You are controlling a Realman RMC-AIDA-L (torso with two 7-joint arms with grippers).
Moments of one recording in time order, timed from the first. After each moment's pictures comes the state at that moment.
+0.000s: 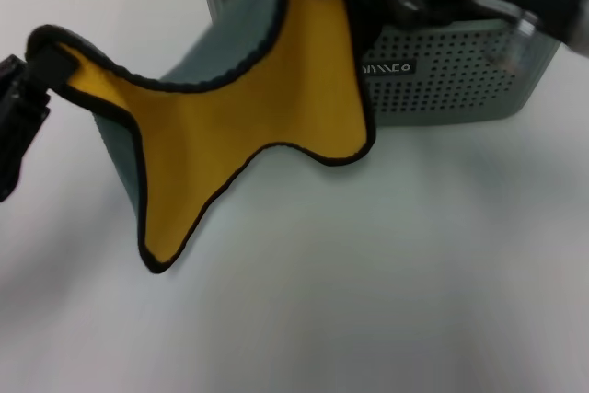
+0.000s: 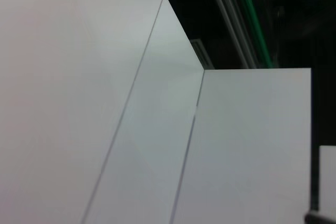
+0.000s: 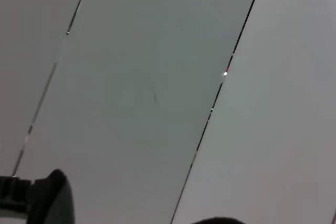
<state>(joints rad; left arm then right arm) -0.19 -2.09 0.86 0.50 1.11 2.03 -1.18 0.18 2.01 -1.65 -1.65 1.87 0.90 -1.79</state>
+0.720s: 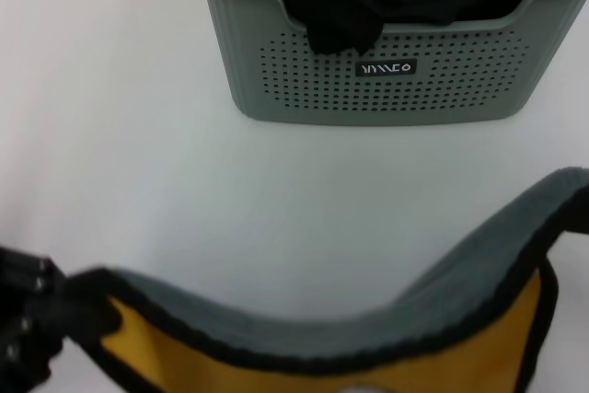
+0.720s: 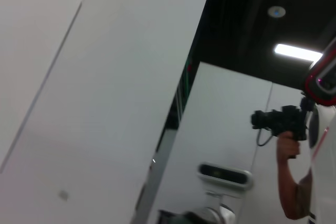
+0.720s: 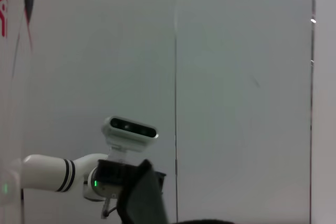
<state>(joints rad) 0.18 -2.01 1.25 1.22 1.02 2.04 -1.64 -0.15 2.01 -1.19 -1.79 1.95 1.78 -1.39</state>
